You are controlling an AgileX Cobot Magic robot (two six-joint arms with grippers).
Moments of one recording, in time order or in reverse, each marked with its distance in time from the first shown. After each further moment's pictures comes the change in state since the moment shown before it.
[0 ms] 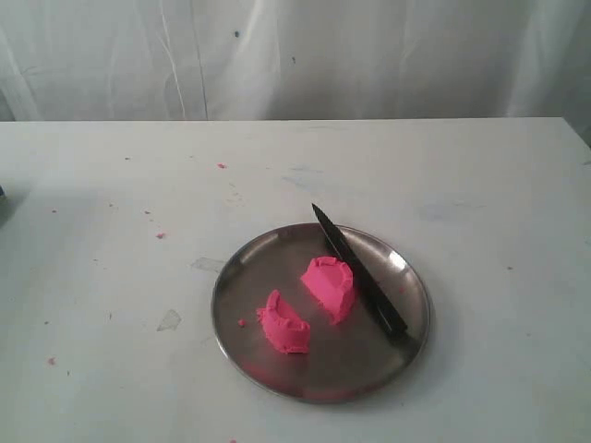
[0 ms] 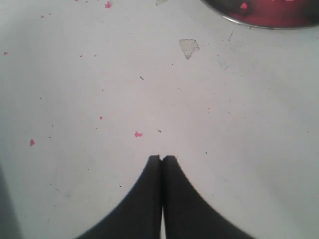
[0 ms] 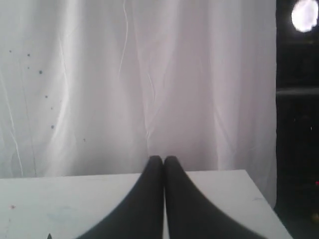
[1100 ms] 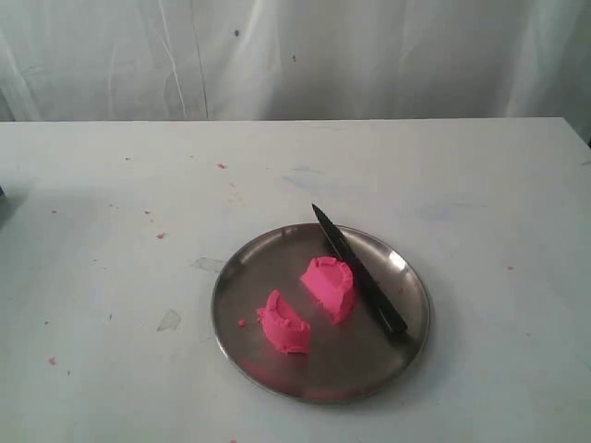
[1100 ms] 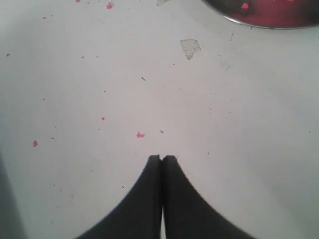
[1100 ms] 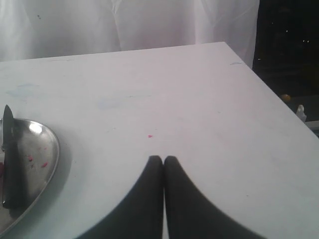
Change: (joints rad) left arm 0.000 -0.021 0.000 0.007 -0.002 0.000; right arm -0.060 -0.061 0.321 0.015 0.091 0.025
